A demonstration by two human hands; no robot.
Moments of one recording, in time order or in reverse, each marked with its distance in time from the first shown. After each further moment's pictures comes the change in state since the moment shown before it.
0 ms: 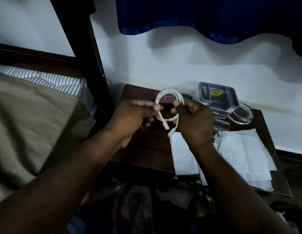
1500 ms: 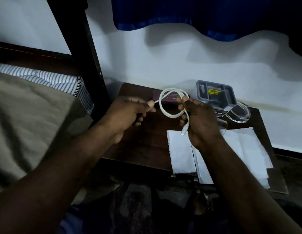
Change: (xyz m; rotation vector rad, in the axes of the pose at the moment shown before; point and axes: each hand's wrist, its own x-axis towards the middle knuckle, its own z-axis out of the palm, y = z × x) left_hand 0.011 0.000 -0.012 0.114 0.004 -0.065; right_hand 0.011 -0.003 -0.017 0.565 -0.162 0.410
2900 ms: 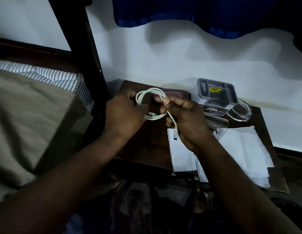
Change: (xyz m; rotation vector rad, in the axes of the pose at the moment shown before) left_hand -0.003 -0.011 0.014 0.403 0.481 0.274; right_hand -0.015 0.006 0.017 -0.070 -0.329 -0.107
